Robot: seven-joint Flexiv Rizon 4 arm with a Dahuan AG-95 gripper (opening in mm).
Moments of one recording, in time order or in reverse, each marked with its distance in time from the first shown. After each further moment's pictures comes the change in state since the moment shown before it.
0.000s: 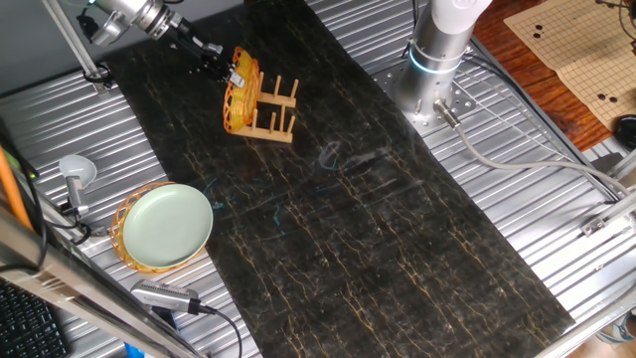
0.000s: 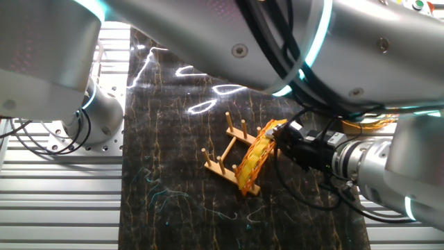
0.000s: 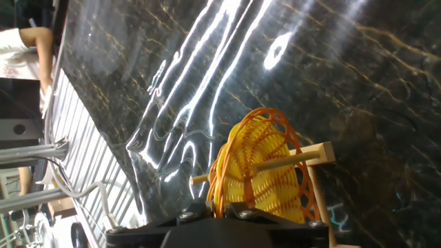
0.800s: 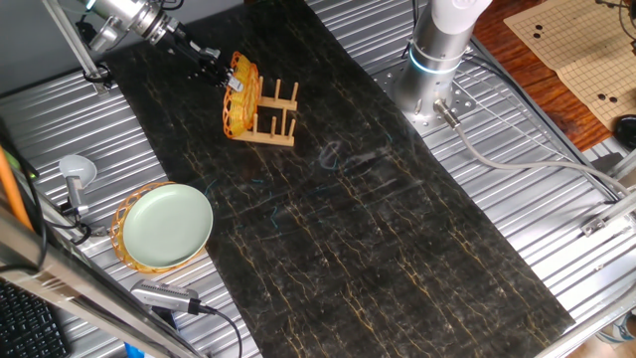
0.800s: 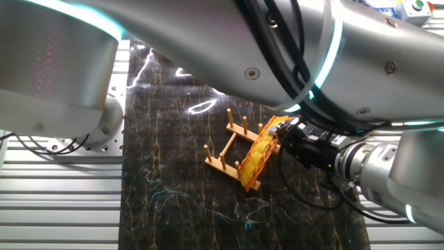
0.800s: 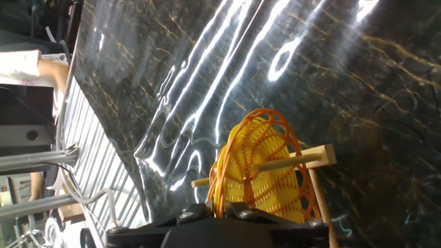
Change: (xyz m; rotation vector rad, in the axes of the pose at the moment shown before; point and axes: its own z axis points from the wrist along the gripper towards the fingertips) arm -0.009 0.000 0.004 -0.036 -0.019 -0.001
